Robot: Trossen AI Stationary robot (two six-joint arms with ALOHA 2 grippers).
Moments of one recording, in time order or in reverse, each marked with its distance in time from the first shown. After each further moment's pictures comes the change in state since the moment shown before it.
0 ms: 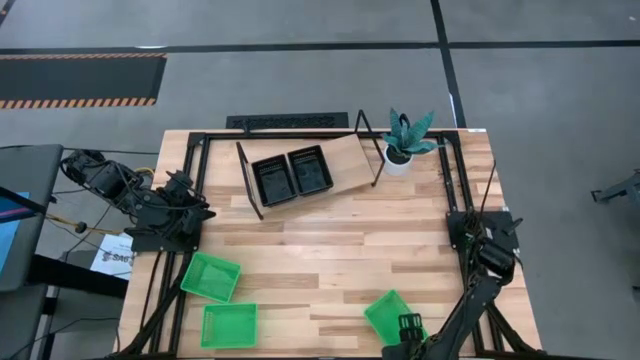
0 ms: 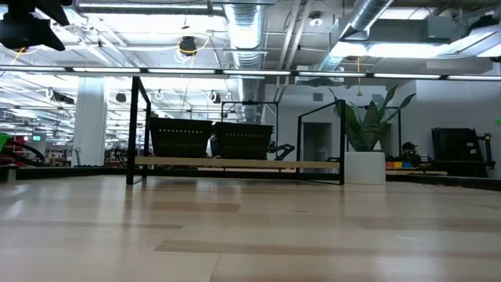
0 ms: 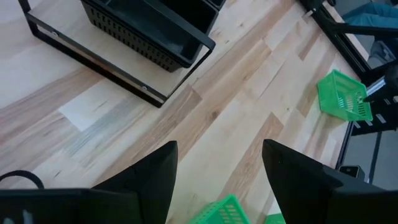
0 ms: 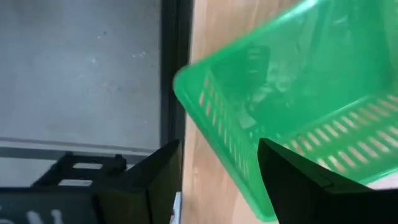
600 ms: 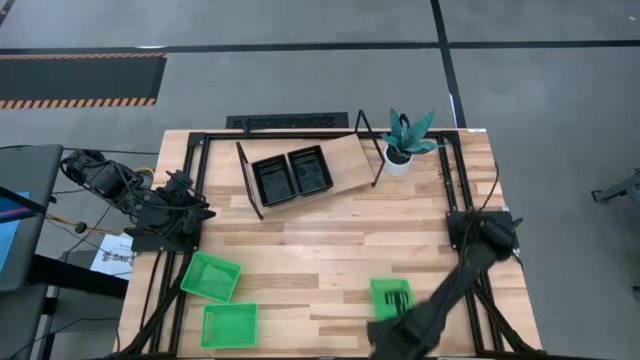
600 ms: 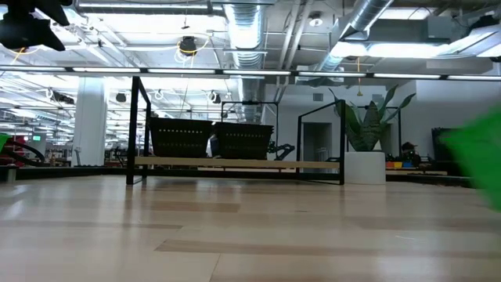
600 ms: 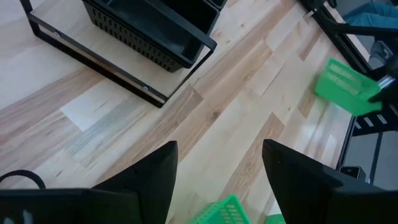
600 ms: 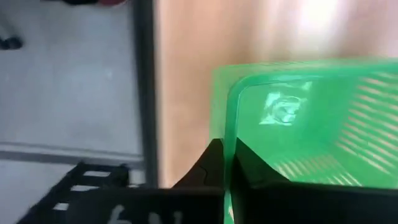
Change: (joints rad) left arm 0.000 0.000 0.000 -0.003 -0.002 -0.003; right arm -0.139 -0.116 -0.074 0.035 -0.030 -0.093
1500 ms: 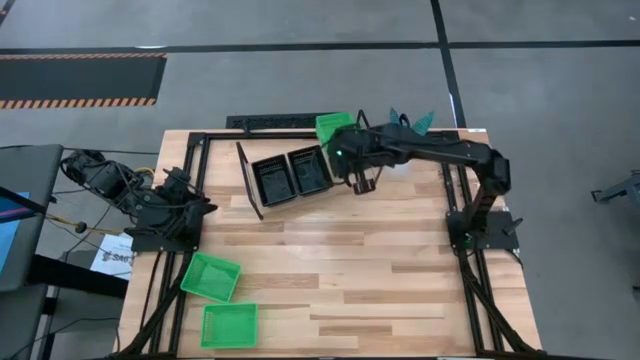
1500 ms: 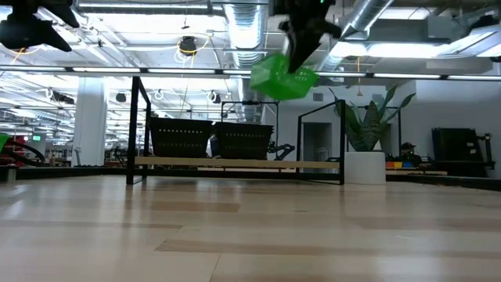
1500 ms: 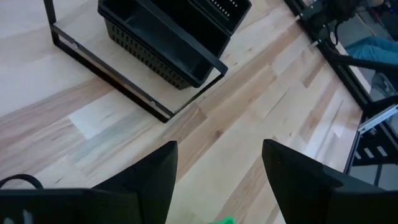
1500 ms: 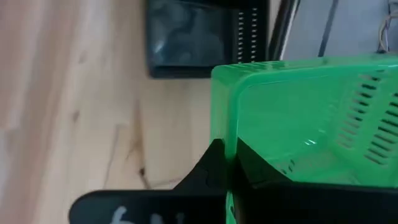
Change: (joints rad) left arm 0.000 0.000 0.000 -0.006 -0.084 -0.084; right arm -1.005 -0.323 0.003 0.091 0.407 -1.350
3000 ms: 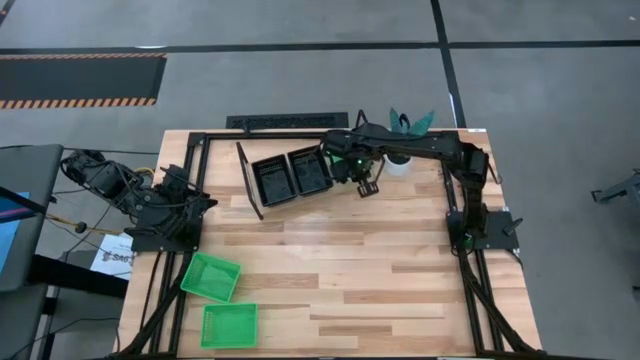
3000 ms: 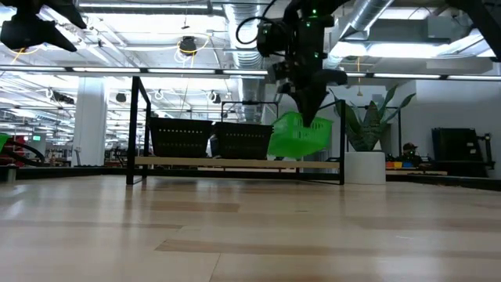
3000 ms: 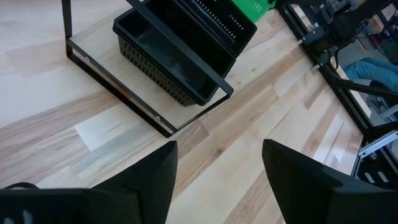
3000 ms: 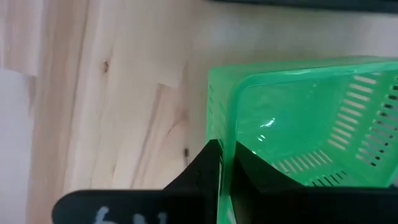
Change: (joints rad) left arm 0.000 0.000 0.000 -0.006 -0.075 -0.054; right arm -0.154 0.180 -0.083 -0.071 -0.214 -0.099
